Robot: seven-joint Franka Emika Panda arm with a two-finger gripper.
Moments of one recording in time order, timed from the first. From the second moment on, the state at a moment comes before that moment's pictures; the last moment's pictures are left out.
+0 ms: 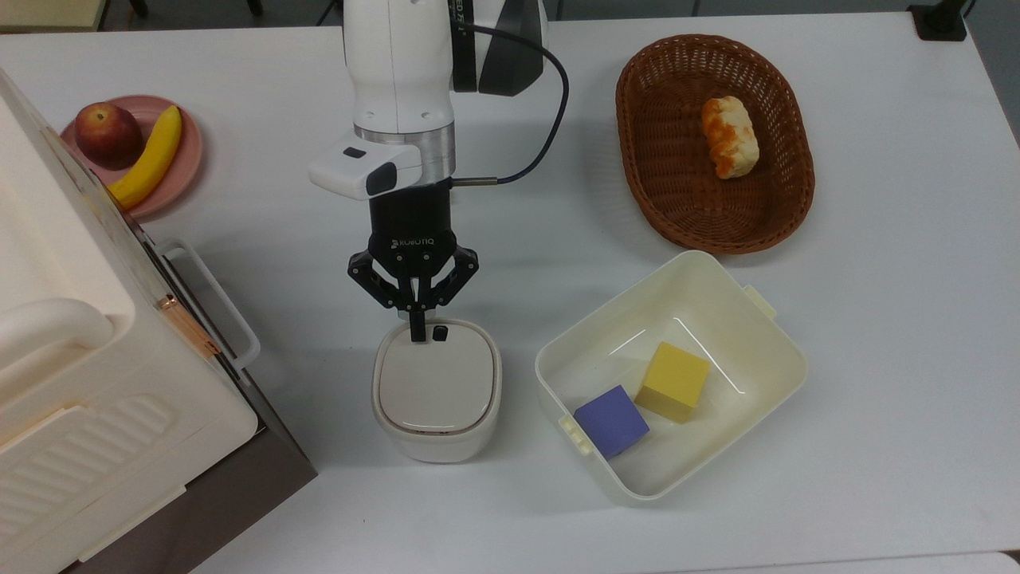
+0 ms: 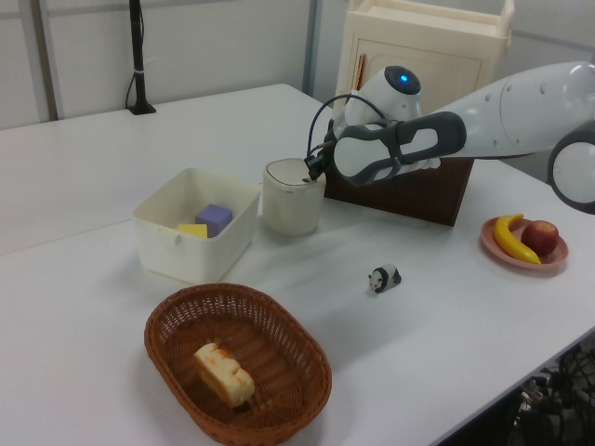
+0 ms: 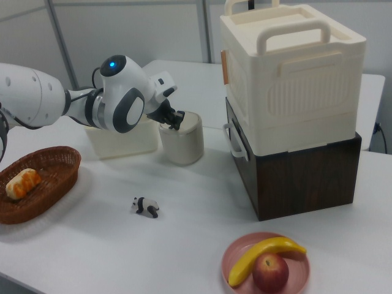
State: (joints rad) arm 0.01 0.39 -0.01 -1.78 -0.01 2.80 -0.09
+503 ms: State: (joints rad) arm 0.01 0.39 -0.01 -1.77 -0.02 2.80 -0.09
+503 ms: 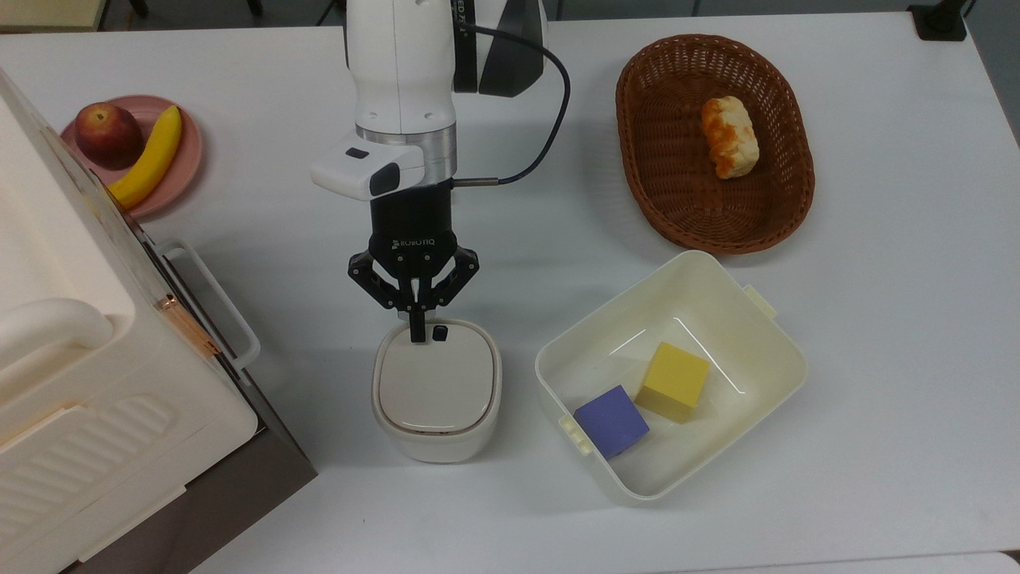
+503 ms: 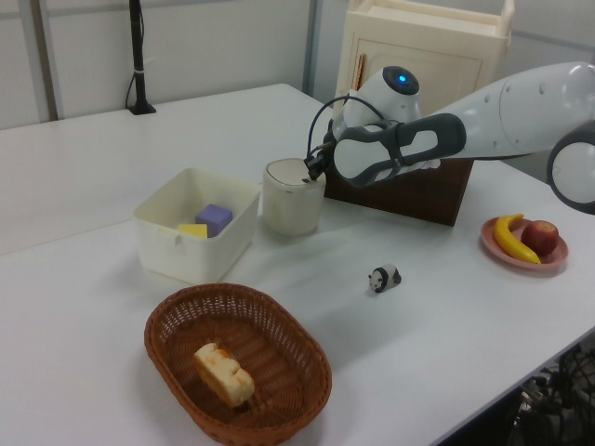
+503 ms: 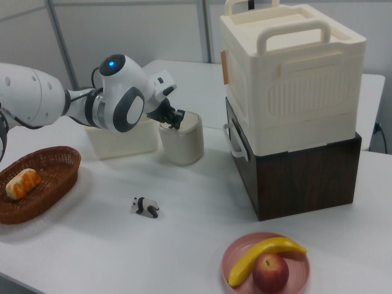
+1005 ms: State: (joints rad) arm 0.01 0.21 0.00 -1.75 0.00 2.56 -0.09
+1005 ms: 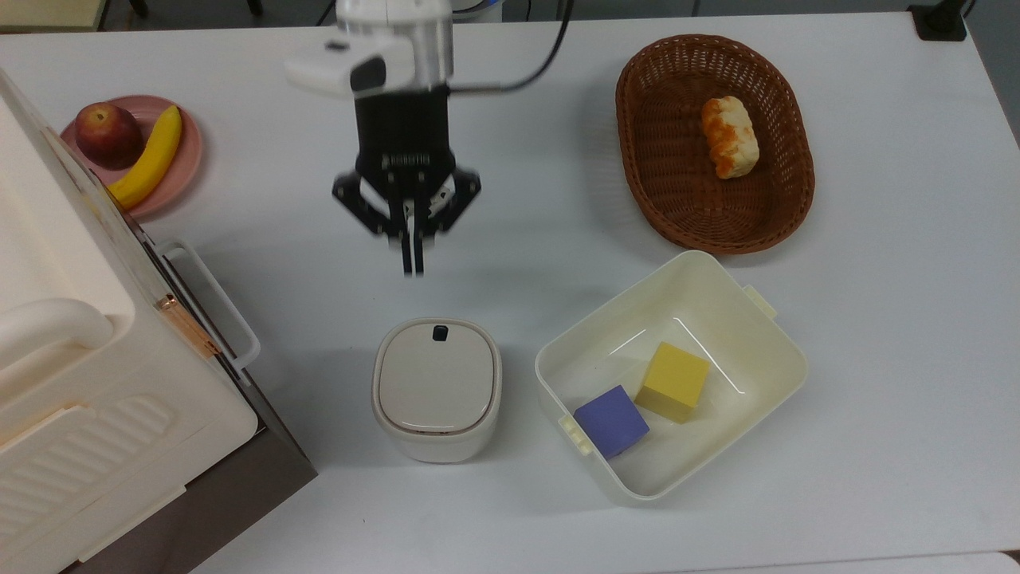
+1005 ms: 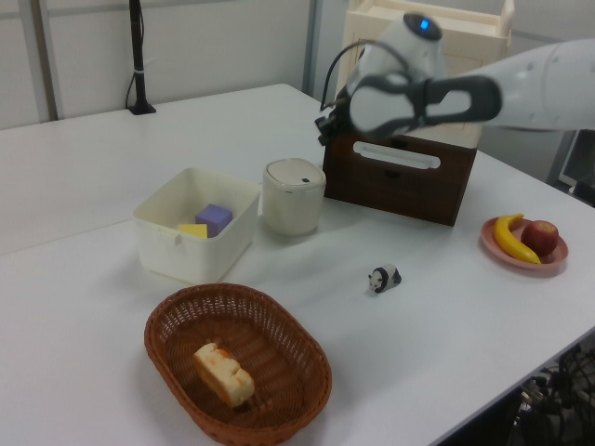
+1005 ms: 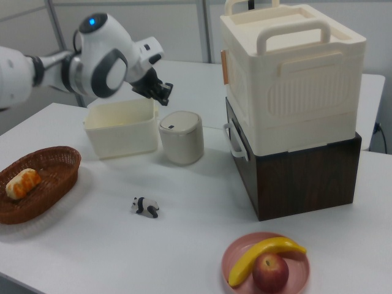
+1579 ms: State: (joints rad) arm 0.00 0.01 0.00 -1.71 0.01 1.92 -0.09
